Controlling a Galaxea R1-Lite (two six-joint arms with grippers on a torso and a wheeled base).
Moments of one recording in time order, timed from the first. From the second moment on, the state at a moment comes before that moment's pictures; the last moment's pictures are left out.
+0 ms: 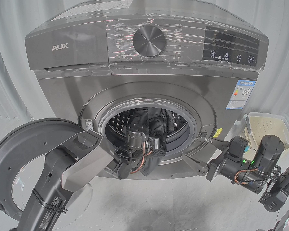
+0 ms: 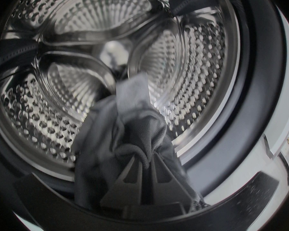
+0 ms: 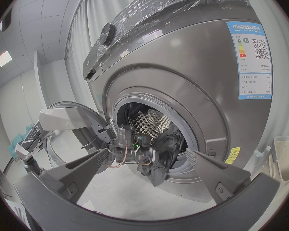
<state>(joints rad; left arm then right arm) -0.58 2.65 -1.53 -0.94 0.15 -0.11 0.63 1.80 -0.25 -1.49 0.03 0.08</state>
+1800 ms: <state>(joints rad) -0.58 2.65 -1.48 -0.86 0.17 -0.06 0.63 1.80 -0.25 -1.49 0.03 0.08</state>
